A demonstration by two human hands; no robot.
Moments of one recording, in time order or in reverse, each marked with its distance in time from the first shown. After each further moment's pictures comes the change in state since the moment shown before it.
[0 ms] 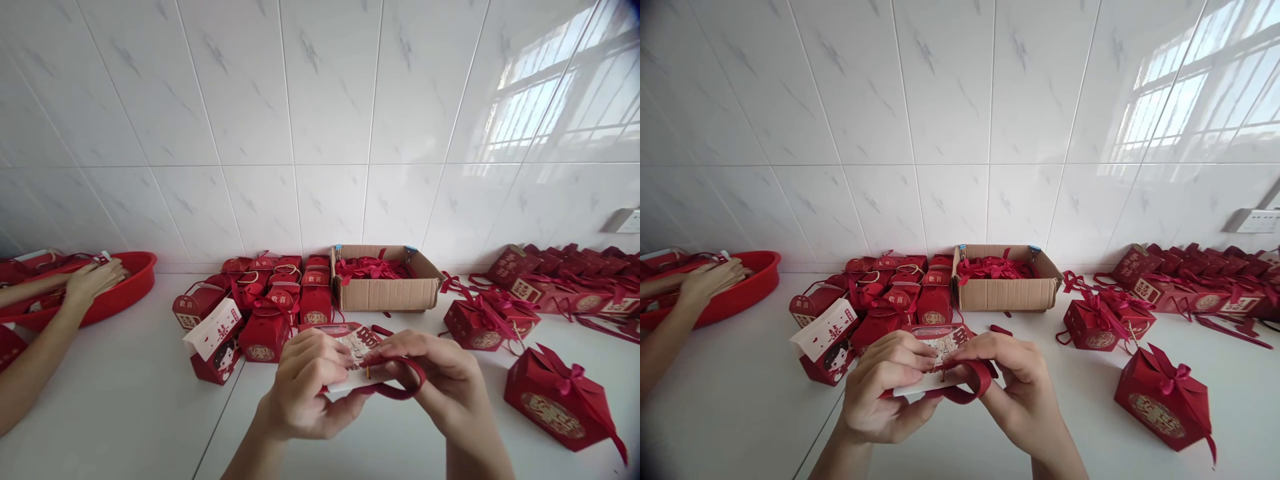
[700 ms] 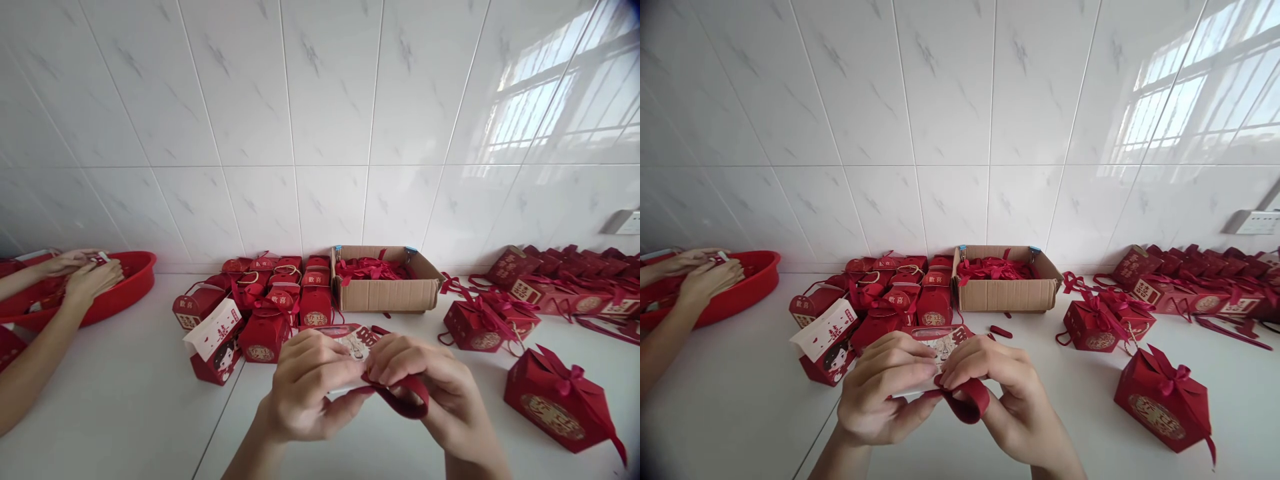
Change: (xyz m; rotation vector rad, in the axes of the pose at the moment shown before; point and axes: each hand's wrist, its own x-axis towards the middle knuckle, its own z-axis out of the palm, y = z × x) left_hand 0.006 0.002 -0.003 0.041 -0.013 0.038; right_hand 0.000 0.004 0.002 0.169 -0.173 -0.131
